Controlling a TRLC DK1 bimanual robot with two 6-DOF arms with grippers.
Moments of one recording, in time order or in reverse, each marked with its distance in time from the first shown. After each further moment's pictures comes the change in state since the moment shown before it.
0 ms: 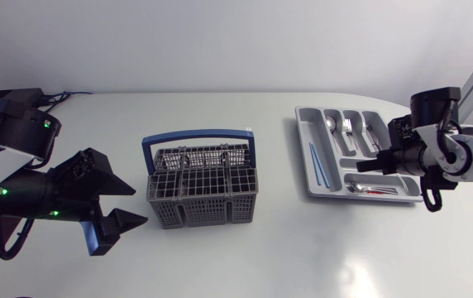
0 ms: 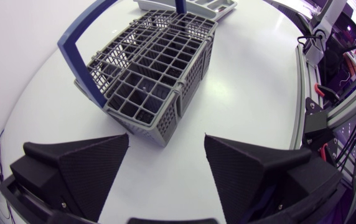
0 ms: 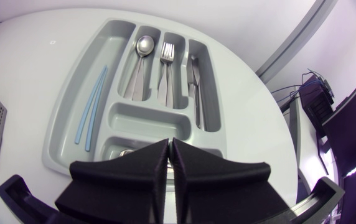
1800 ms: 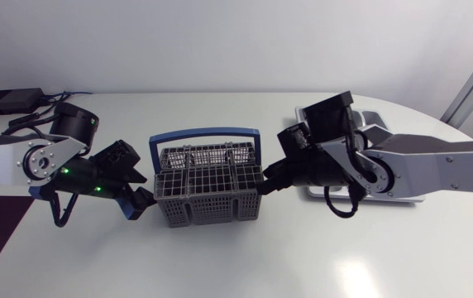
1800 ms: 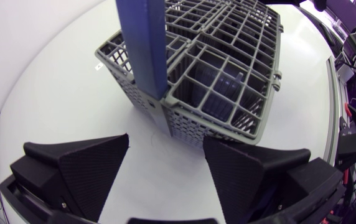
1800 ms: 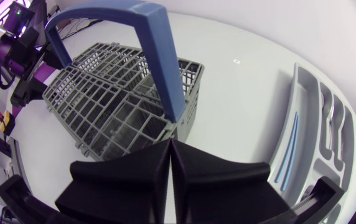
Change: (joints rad) left arm 0.042 0.391 0.073 0.299 -0.051 -0.061; right arm 0.539 0.082 0.072 0.040 -0.409 0.189
